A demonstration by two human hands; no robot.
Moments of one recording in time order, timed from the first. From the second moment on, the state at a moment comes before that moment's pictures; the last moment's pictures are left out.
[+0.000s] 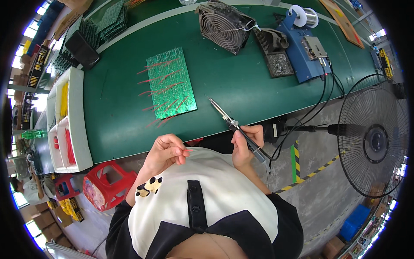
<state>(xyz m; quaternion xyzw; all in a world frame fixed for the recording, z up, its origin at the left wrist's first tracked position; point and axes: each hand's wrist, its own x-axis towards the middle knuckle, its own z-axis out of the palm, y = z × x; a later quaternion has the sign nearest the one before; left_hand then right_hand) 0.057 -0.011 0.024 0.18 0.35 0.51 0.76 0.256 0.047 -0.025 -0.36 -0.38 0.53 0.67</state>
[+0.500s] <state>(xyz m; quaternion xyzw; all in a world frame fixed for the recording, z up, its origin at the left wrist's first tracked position) 0.067 0.032 0.018 0.66 0.65 0.38 -0.03 0.247 0.039 -0.020 -0.35 -0.45 0.53 0.63</state>
